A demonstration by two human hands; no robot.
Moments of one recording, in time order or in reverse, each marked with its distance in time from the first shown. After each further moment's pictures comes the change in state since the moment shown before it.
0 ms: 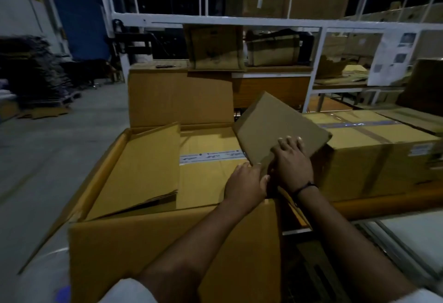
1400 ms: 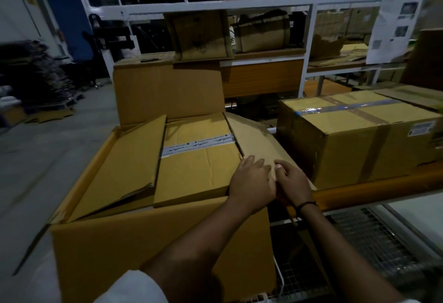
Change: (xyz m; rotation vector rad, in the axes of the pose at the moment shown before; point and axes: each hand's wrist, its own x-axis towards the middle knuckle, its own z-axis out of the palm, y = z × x) left_hand 0.005 0.032 0.041 0.204 -0.013 0.129; right_hand -0.054 0.034 0.083 0.973 -0.036 0.474
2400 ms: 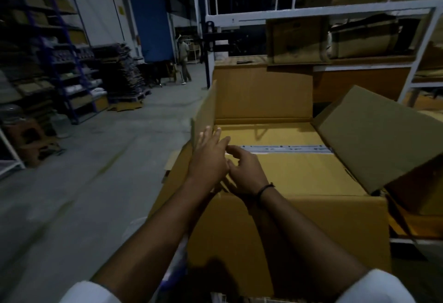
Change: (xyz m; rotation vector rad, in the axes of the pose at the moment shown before) left_hand -0.150 -0.252 -0.200 0.263 0.118 -0.400; right_hand -0.130 -0.285 0.225 0.199 -0.404 -0.416
